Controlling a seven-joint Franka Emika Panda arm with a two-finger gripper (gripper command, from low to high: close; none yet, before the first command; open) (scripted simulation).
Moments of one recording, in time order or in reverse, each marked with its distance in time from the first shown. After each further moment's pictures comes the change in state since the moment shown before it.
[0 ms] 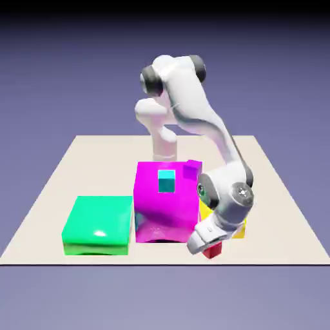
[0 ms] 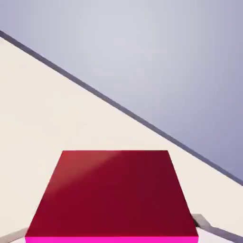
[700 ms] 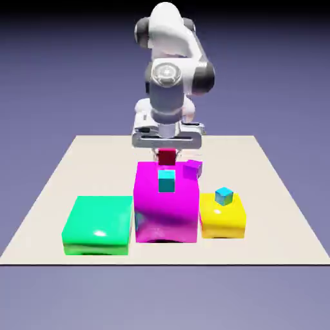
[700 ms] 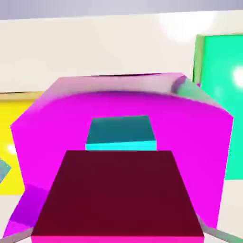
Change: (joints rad) arm -0.014 -0.645 -0.325 -0.157 0.342 -0.440 0.108
